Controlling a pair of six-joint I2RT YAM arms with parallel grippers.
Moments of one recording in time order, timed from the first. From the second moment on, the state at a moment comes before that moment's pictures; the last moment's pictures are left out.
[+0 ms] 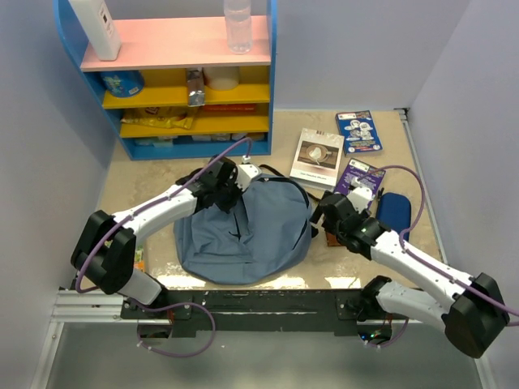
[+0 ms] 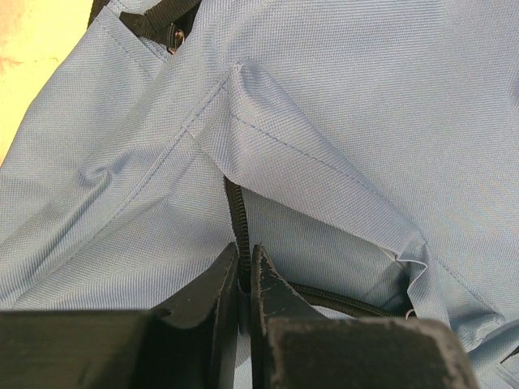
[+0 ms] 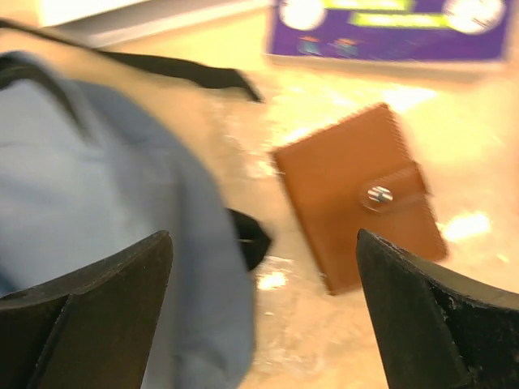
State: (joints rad) left arm -0.60 1.50 0.99 -0.39 0.07 0.23; right arm 0.69 1.01 0.61 -0.44 0.56 0.93
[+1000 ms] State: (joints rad) left arm -0.58 1.50 0.99 -0.40 0.08 0.25; right arm 0.36 1.27 0.57 -0.36 0.36 0.97
